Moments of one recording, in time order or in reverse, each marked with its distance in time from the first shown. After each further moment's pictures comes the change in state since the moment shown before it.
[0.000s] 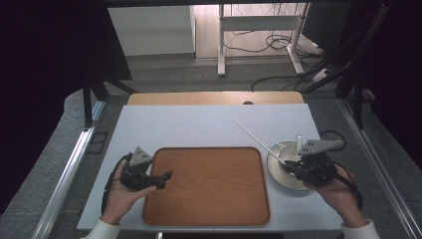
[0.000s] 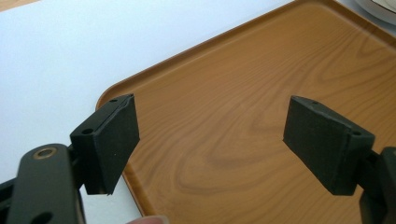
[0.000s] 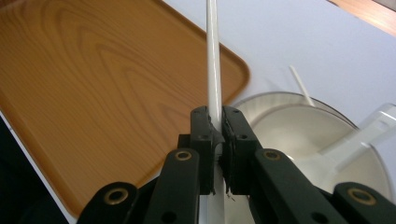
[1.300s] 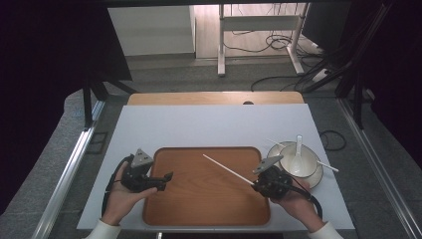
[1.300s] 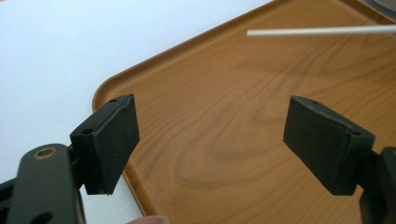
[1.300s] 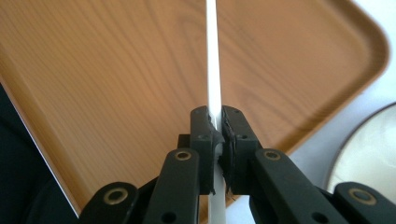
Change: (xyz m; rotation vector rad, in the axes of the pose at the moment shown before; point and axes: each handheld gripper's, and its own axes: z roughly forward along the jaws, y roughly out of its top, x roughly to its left) left arm 0.000 -0.005 0.004 0.021 0.001 0.011; right arm 0.060 -0.001 0.086 0.216 0.090 -0.103
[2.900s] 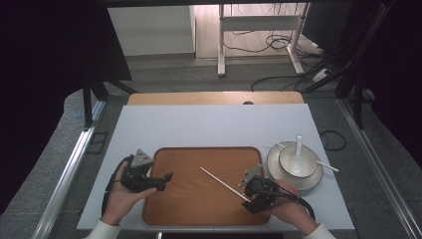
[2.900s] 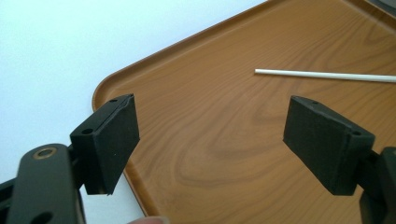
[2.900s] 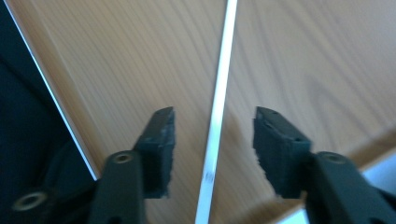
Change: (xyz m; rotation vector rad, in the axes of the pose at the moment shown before) left arm 0.001 -0.001 0.001 0.006 -0.002 -0.004; right arm 0.030 0.007 0.023 0.144 0.054 -0.132
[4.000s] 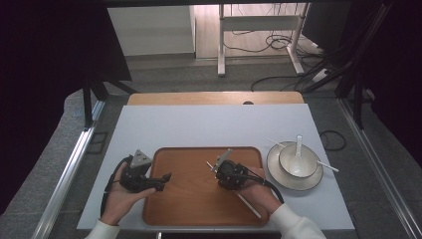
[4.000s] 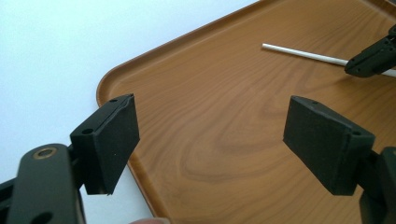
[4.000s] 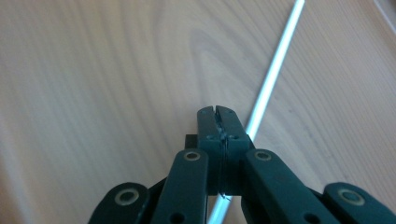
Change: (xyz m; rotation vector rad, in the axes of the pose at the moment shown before) left arm 0.004 -0.004 0.002 0.010 0.008 -0.010; right arm -0.011 0.075 0.045 -0.056 0.032 -0.045
